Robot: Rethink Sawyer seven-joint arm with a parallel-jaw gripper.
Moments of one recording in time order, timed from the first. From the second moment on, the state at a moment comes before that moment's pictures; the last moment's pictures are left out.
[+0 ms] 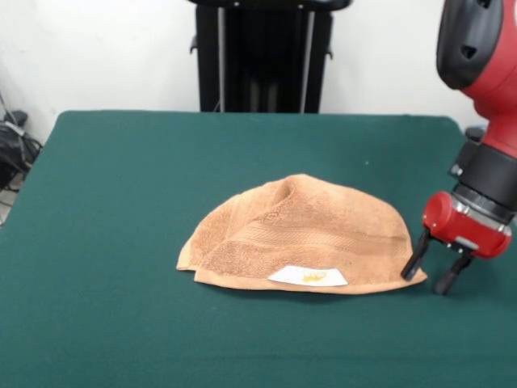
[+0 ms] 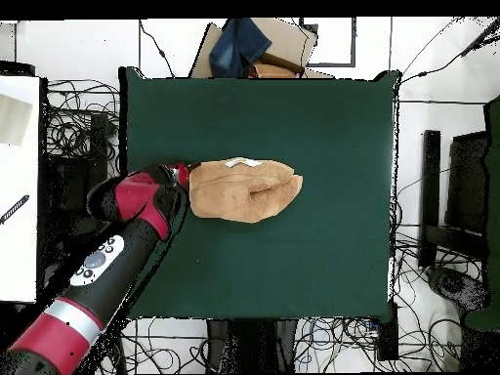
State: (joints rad) arm 0.61 0.09 -0.75 1.23 0.63 0.25 1.74
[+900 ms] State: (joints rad) arm 0.60 0.05 -0.68 1.28 0.57 0.11 1.74
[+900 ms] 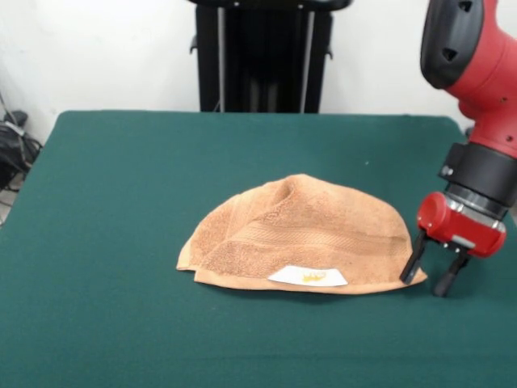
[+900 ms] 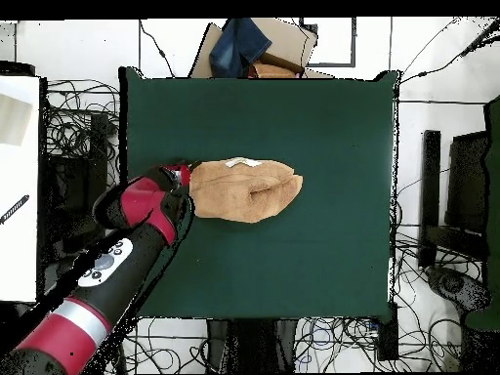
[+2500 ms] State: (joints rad) arm 0.62 0.07 -0.74 1.26 0.57 0.28 1.74
